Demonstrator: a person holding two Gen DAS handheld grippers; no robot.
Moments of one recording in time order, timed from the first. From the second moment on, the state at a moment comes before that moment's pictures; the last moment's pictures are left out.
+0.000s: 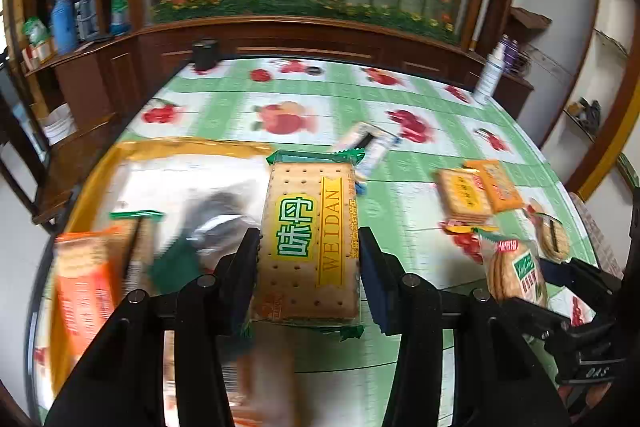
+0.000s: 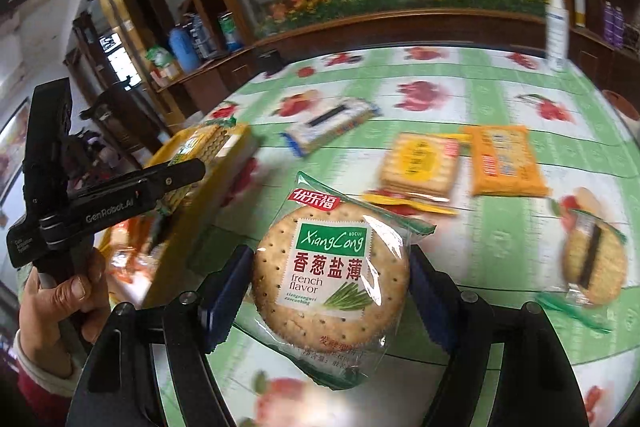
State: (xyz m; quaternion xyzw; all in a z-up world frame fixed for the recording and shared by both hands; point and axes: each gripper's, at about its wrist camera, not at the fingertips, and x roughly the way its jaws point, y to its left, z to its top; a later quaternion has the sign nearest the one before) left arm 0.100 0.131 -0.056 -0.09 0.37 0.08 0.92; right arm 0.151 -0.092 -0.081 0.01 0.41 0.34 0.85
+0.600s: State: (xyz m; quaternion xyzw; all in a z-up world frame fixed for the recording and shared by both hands) left arm 0.132 0.230 -0.065 -0.10 0.41 0.16 0.89; right arm 0.115 0.084 -0.076 -0.06 0.40 0.49 0.77
